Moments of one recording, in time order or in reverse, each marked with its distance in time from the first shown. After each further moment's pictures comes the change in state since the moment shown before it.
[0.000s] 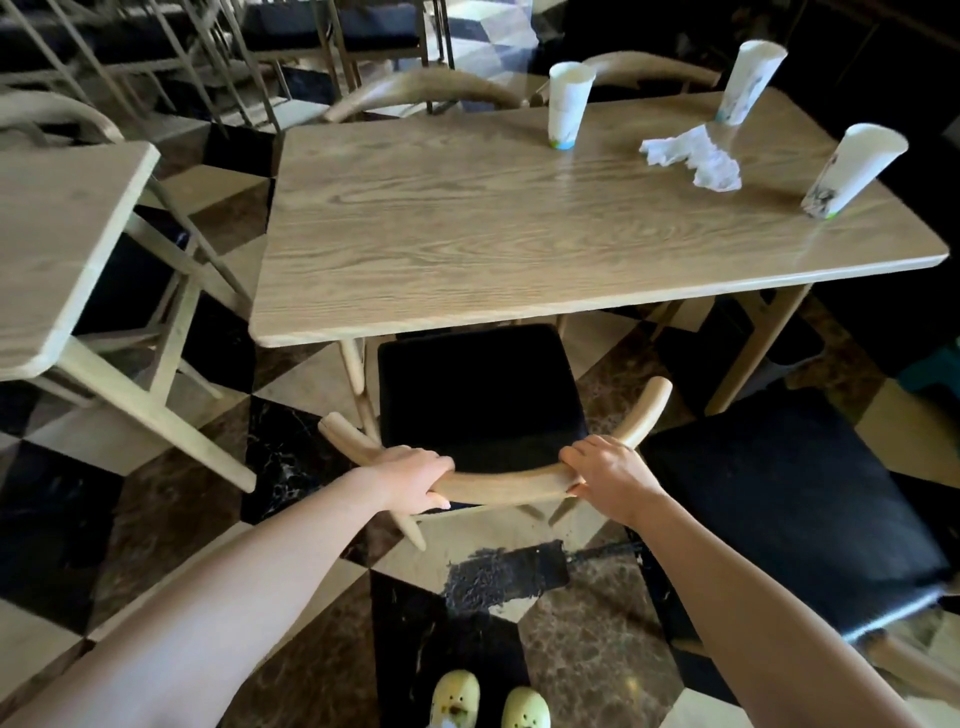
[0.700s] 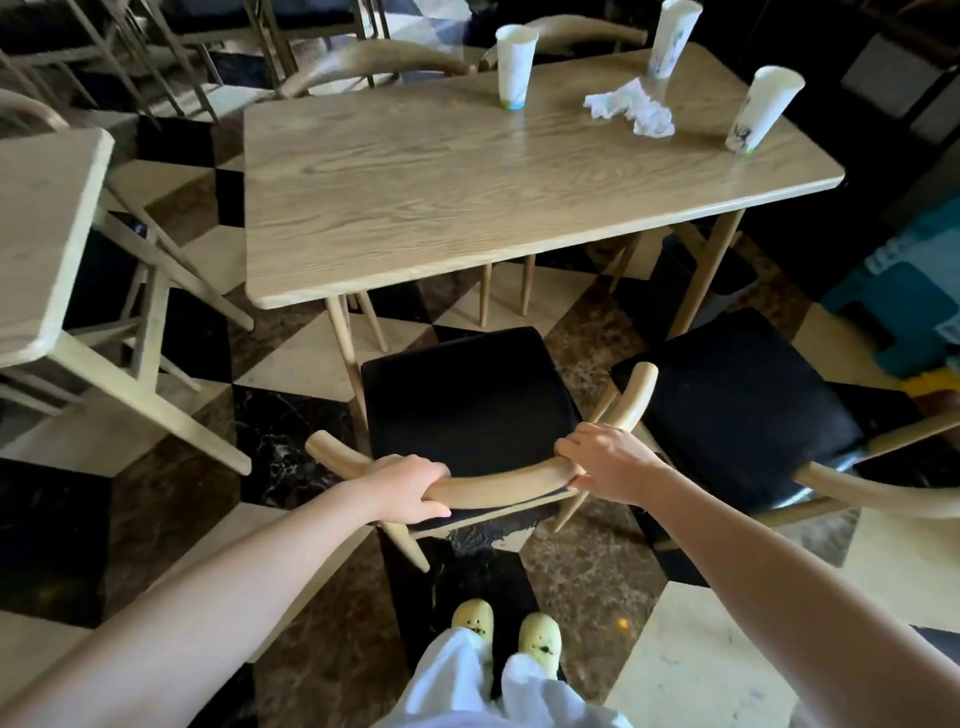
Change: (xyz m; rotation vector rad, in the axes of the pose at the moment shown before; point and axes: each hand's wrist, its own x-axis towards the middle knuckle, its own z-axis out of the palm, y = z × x) left_hand -0.107 0.031 0.048 -0.113 -0.053 0.109; right_hand -0.098 -0.091 -0.012 -0.049 -0.171 0.029
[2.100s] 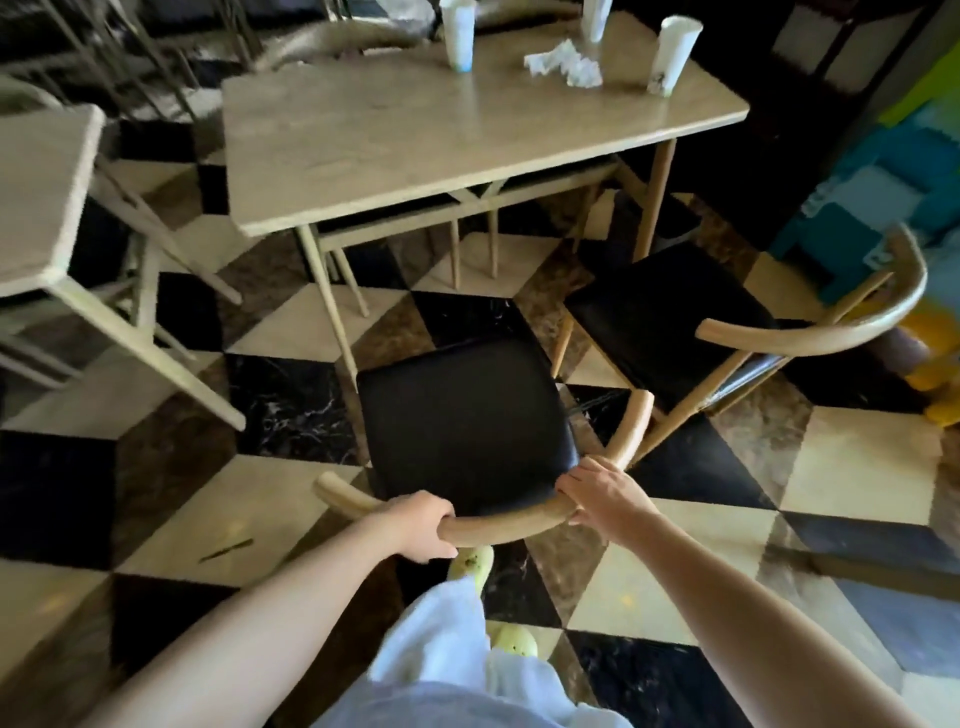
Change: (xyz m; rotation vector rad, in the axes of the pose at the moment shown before) left_hand -0.109 0.140 0.174 -0.132 -0.177 -0.160; right_hand -0.211 -0.103 0.133 0.040 -0.018 0.140
